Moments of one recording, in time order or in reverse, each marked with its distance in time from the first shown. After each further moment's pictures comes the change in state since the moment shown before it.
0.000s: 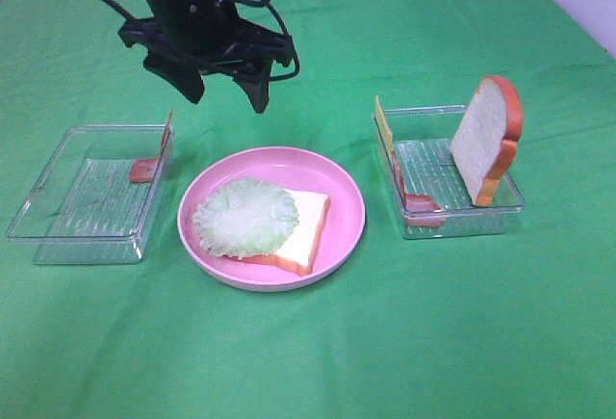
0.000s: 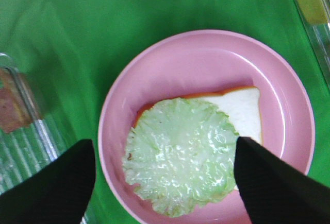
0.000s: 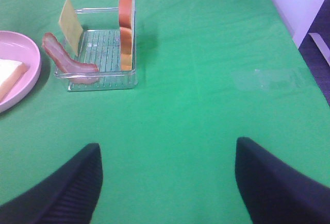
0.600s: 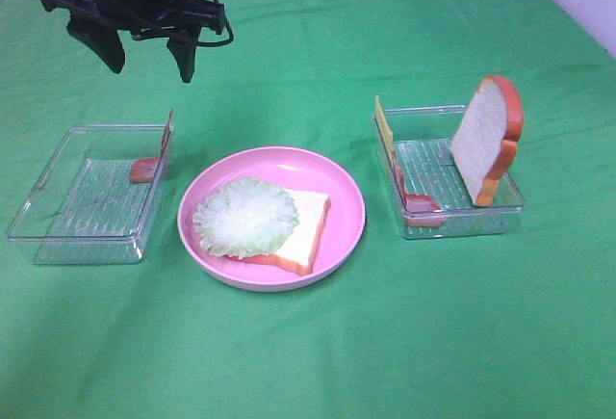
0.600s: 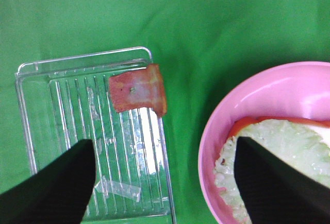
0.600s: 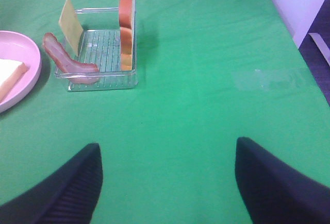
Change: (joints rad) left arm 0.111 0.033 -0.093 0.147 0.129 -0.115; right arm 0.000 0.000 0.000 0.000 0.000 0.000
